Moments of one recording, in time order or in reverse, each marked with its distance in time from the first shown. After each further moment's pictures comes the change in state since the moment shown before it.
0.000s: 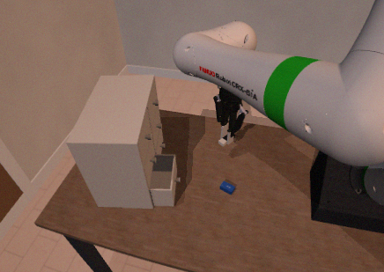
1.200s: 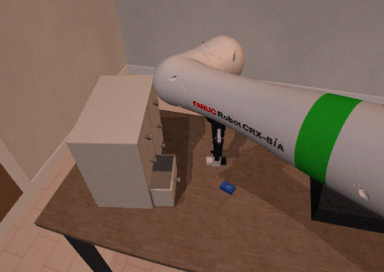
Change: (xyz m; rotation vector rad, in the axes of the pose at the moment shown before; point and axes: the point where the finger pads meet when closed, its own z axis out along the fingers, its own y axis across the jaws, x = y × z) arm -0.106 0.047 -0.008 -0.002 0.011 0.781
